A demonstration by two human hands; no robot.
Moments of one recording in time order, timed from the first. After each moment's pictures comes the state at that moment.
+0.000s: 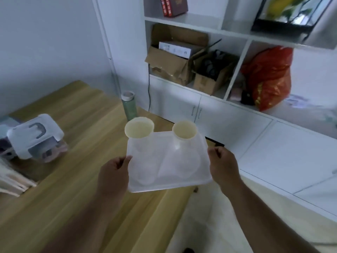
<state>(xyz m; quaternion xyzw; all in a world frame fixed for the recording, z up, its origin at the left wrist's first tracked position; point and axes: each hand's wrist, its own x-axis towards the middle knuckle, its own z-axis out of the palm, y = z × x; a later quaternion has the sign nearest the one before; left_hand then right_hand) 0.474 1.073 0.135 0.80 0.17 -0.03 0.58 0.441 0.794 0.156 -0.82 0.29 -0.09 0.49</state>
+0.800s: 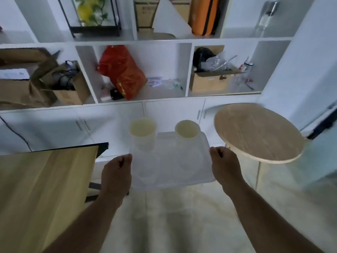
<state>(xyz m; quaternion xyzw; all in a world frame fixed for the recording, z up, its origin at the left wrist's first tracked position) 0.291 0.729 0.164 0.83 -0.14 -0.16 0.51 0.086 0.536 0.173 -0.67 0.54 -0.28 0.42</state>
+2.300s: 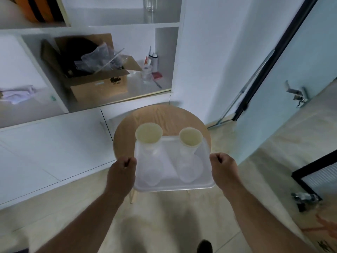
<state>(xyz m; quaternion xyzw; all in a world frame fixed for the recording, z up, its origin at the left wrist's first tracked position) 0.026 0.207 0.111 0.82 -0.29 -0.28 0.41 -0.237 0.095 0.114 -0.57 0.68 -0.27 0.37</state>
